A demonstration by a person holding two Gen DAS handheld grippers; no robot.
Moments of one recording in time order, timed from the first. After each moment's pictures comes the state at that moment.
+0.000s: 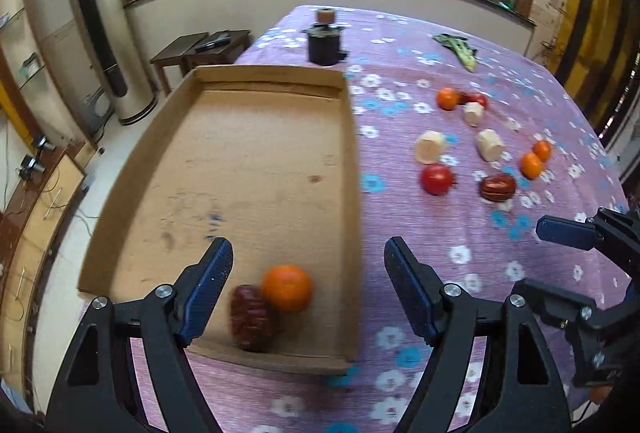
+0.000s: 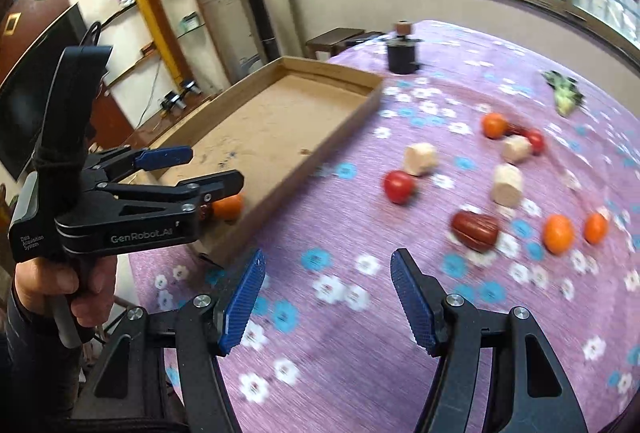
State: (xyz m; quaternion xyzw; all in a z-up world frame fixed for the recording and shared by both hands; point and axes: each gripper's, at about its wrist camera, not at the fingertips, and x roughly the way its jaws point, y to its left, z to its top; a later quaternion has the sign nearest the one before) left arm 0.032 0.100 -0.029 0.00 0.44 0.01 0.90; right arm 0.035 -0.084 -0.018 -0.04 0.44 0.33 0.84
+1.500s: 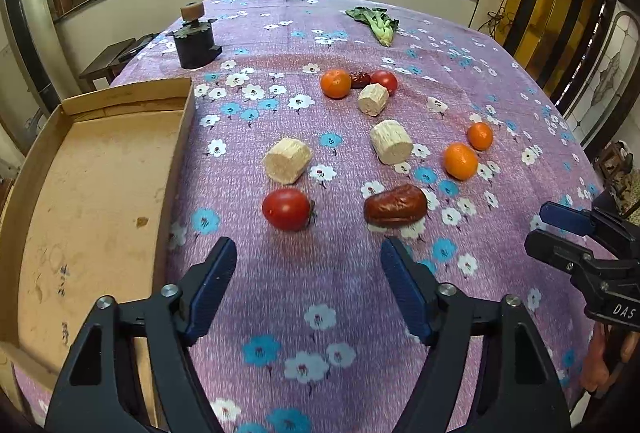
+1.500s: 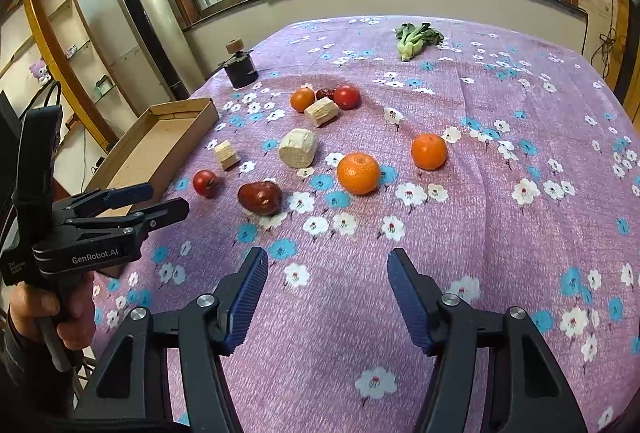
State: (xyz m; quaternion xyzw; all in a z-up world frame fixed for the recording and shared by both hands) left arm 0.088 -0.003 -0.051 0.01 0.46 -0.08 0.88; right arm 0.066 -0.235 -0.042 0.05 0.45 0.19 0.87
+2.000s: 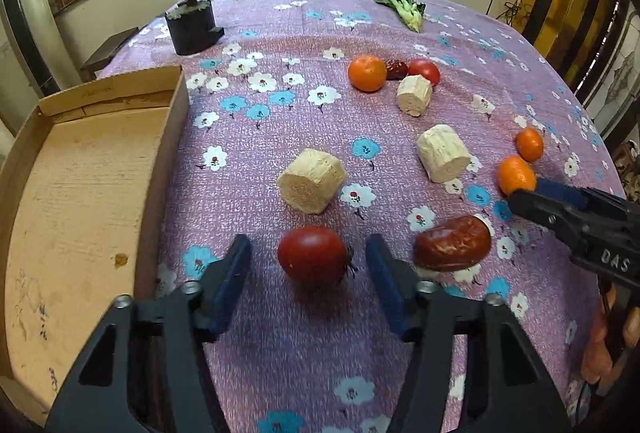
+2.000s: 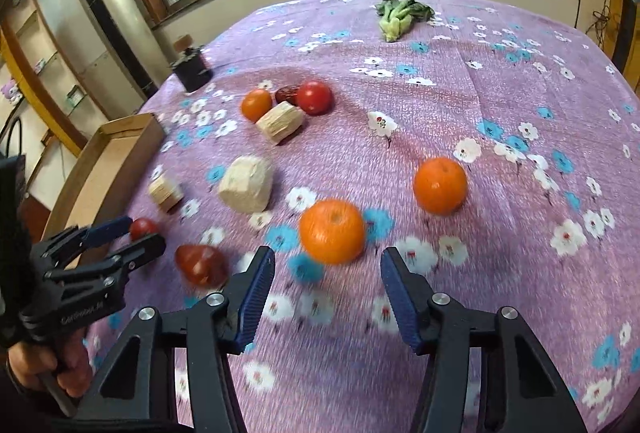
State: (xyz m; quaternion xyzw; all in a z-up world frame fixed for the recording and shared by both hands) left arm 0.134 0.002 -0.085 0.01 0.49 -0.07 0.87; right arm 0.148 -0.221 -0.081 0.07 0.49 0.15 0.86
